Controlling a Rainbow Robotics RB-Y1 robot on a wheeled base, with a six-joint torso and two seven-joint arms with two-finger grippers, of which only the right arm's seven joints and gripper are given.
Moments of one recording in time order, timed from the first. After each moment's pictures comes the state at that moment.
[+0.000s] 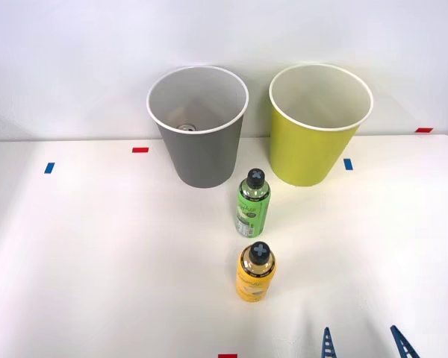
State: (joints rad) arm 0.89 -0.33 0.48 -1.80 -0.39 -0.79 1.90
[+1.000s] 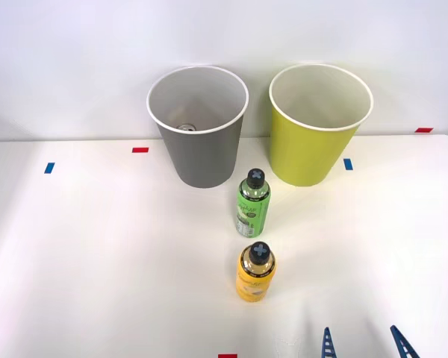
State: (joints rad) arm 0.89 -0.33 0.48 -1.80 -0.39 -0.79 1.90
